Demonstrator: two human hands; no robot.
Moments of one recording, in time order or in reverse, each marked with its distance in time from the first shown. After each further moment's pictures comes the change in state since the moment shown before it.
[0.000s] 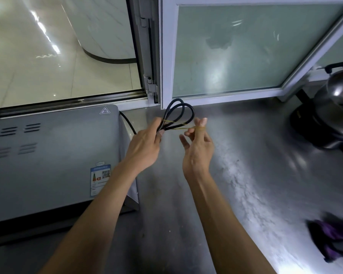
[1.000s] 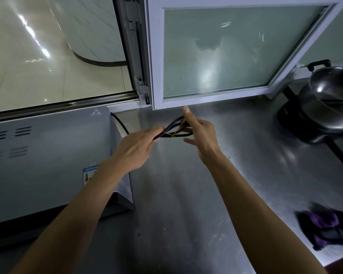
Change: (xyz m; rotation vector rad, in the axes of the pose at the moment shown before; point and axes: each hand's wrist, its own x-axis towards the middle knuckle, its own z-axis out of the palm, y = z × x) left_hand -0.001 -0.010 -0.006 0.321 -0.128 0.300; right_hand 0.028 -0.049 -0.024 -0.677 -0.265 -0.025
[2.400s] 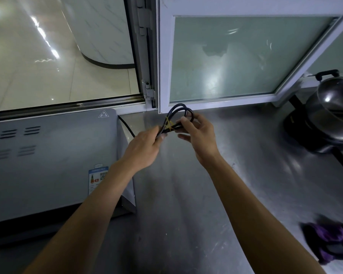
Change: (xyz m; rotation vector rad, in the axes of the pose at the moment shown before) left_hand 0.010 0.015 -0.005 -0.289 0.063 -0.317; right_hand 0.018 0.006 0.017 0.141 -0.059 -0.128
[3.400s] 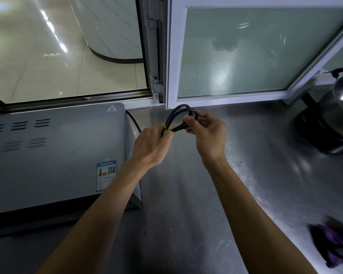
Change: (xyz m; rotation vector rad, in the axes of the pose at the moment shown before) left_hand -0.011 0.014 -0.004 -0.095 0.075 -0.149; right_hand -0.017 -0.003 0.013 0.014 0.112 -0.165
